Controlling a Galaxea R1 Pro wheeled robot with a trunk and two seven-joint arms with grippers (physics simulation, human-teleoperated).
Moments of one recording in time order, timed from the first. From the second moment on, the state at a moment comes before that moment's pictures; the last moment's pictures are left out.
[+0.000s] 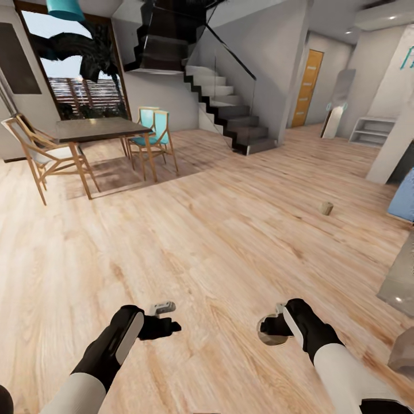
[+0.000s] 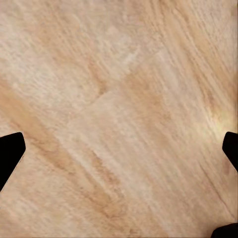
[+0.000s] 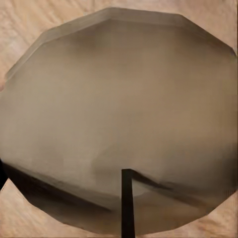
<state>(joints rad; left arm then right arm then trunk) -0.55 -0.02 -0.11 -0.92 0.35 0.94 -0.02 -0.72 -0.04 -0.01 -0.57 -0.02 0.85 0.06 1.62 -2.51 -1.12</state>
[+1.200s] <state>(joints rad) -0.55 -0.02 -0.11 -0.92 0.35 0.94 -0.01 -0.72 -0.04 -0.01 -0.57 -0.02 0.85 0.06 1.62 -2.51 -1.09</state>
